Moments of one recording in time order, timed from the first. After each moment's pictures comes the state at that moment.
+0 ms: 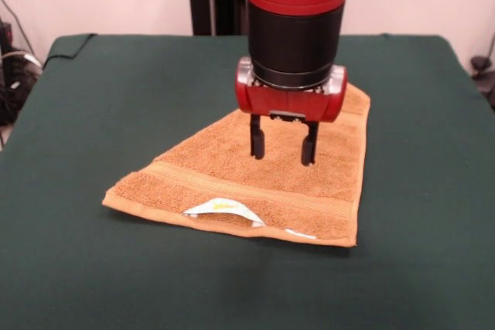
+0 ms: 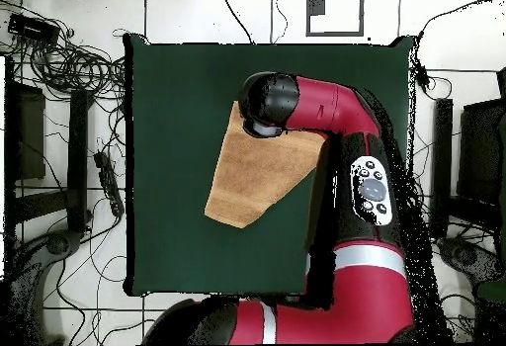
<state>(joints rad) -0.18 -0.42 0.05 1.16 -0.05 0.85 1.82</state>
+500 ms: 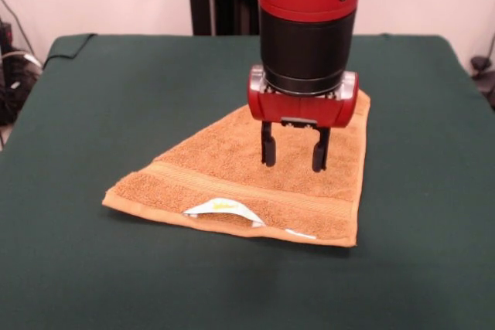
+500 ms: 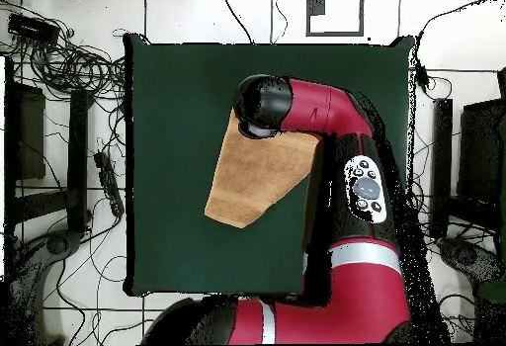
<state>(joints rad) -0.18 -0.41 0.06 1.18 -0.05 0.80 1.82</state>
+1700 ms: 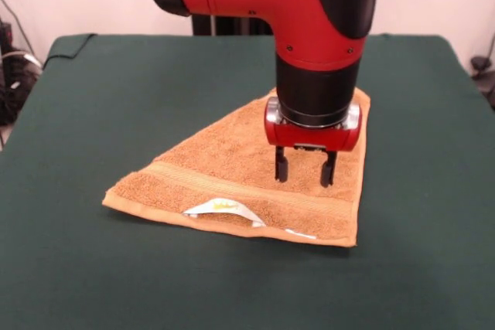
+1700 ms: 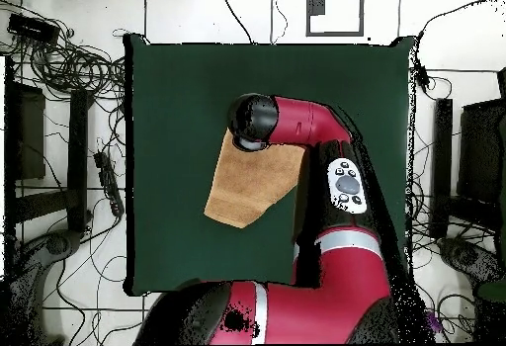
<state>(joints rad) -0.17 -0.34 0.06 1.22 -0.06 0.73 1.82</state>
